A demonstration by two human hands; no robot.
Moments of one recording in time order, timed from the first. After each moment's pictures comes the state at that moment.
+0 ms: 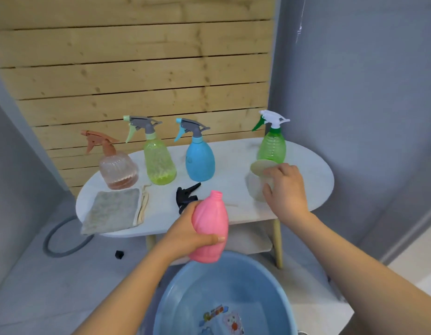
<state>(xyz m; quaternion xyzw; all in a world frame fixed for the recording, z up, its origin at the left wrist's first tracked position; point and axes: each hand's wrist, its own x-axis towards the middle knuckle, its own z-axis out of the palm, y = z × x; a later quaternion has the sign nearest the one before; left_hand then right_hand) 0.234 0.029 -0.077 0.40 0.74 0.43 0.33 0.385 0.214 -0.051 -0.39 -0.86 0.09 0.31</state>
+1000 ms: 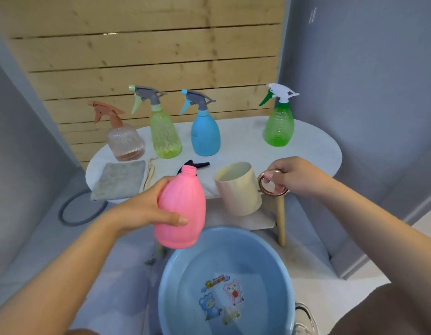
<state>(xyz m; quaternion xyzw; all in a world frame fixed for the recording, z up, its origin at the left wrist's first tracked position) 0.216 -0.036 -0.033 0.41 0.71 0.41 0.41 0.427 0.194 -0.016 -0.33 -0.86 0.39 0.09</state>
